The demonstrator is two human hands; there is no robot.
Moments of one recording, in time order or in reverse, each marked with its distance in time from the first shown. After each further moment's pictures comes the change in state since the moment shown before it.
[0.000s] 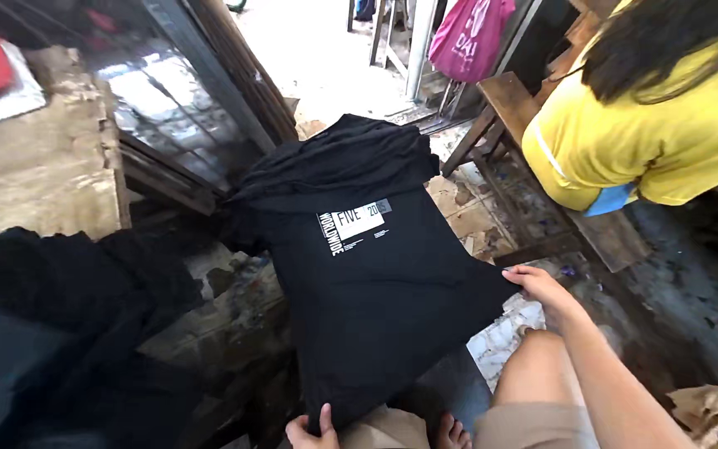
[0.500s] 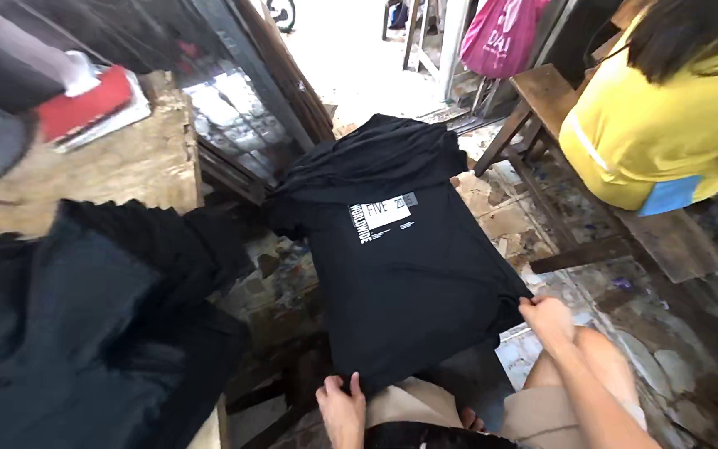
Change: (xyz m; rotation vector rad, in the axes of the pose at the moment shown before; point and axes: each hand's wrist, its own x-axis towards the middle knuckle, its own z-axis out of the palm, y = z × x) left_hand 0.003 -0.006 0.014 0.178 0.088 0.126; right_hand -0.015 0.051 0.069 -0.399 0.218 0.083
